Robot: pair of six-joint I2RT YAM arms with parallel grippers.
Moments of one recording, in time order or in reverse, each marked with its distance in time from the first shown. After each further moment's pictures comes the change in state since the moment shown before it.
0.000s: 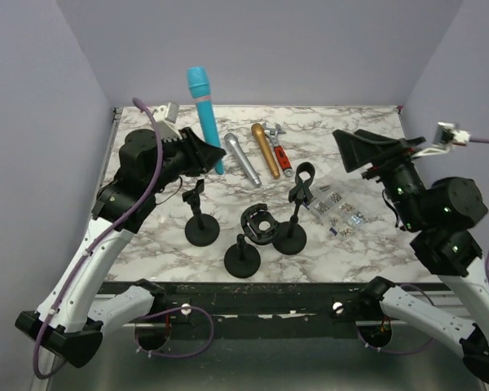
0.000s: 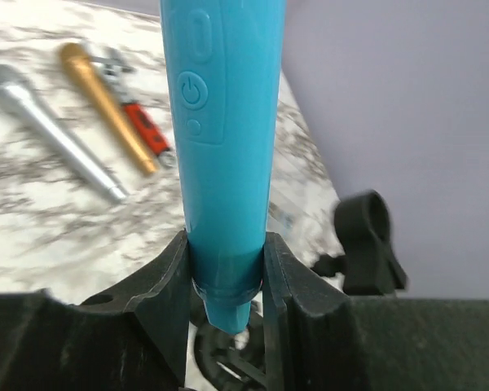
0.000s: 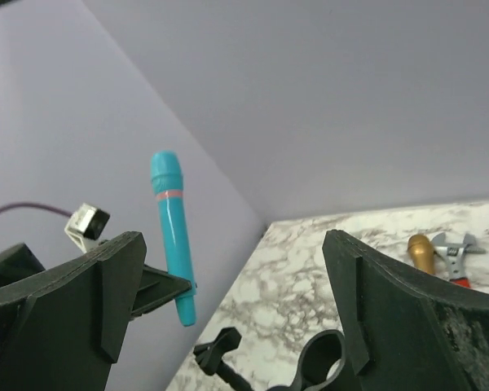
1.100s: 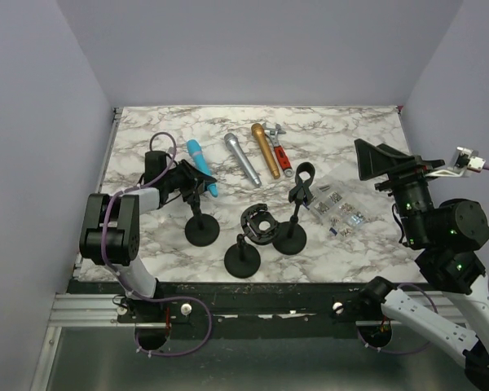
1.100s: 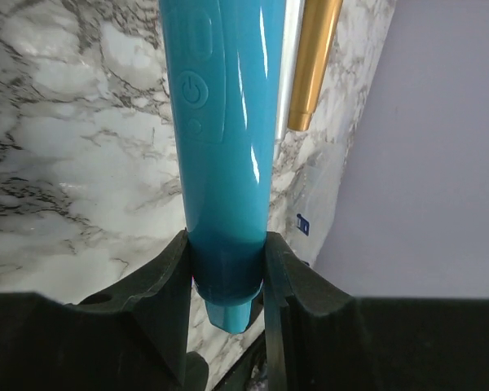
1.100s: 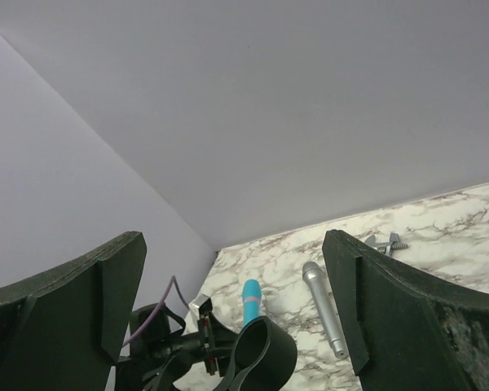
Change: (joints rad) left arm 0.511 0.646 -0.464 0.640 0.470 -0.357; right arm 0.000 -0.200 -0.155 0.006 0.256 -0.064
